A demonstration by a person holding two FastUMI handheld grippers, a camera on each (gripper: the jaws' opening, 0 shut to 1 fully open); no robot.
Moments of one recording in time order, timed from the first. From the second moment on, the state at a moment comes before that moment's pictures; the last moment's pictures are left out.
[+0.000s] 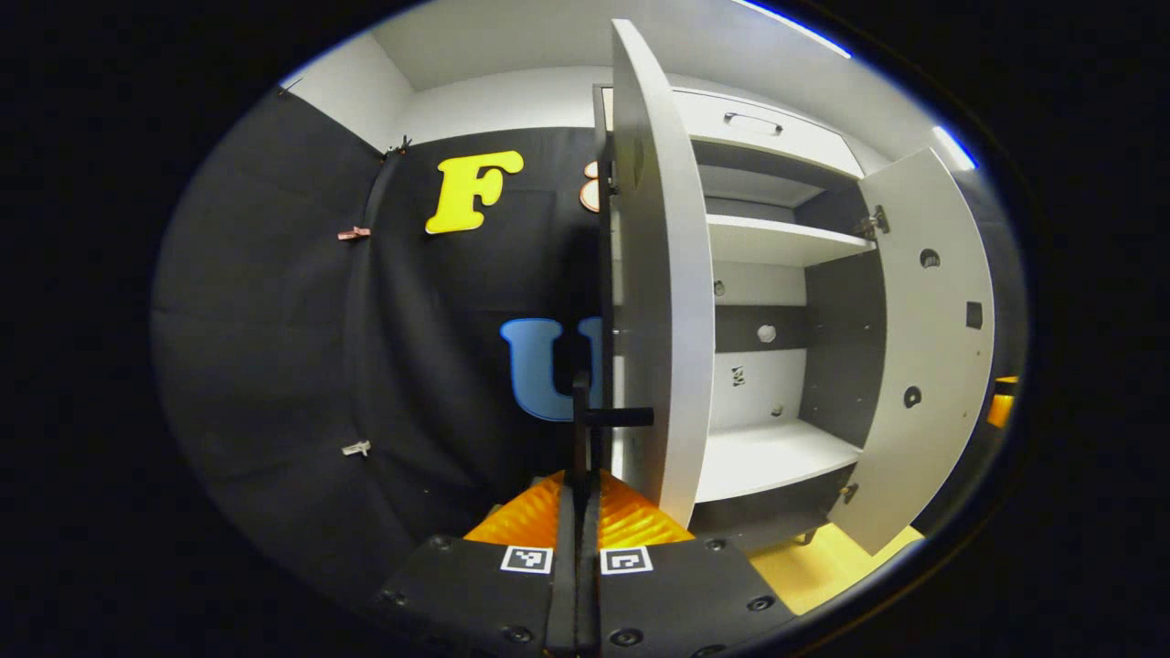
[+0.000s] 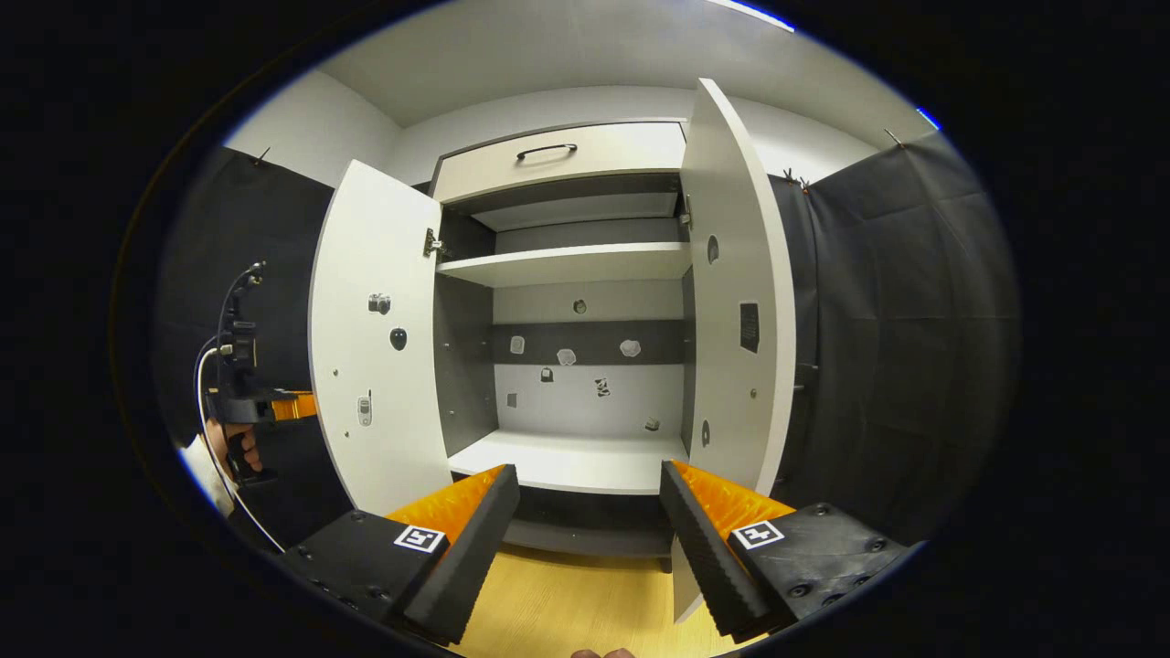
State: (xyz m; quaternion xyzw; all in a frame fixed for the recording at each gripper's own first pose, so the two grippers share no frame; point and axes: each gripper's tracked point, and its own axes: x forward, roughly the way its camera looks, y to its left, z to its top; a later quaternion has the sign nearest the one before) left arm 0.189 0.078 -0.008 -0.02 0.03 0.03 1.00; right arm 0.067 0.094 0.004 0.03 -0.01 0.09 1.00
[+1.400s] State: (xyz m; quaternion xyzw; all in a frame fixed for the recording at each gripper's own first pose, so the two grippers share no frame) left arm 0.097 -0.006 0.019 0.02 -0.01 0.05 1.00; right arm 0.063 0.064 0.014 0.03 -0.02 0.04 1.00
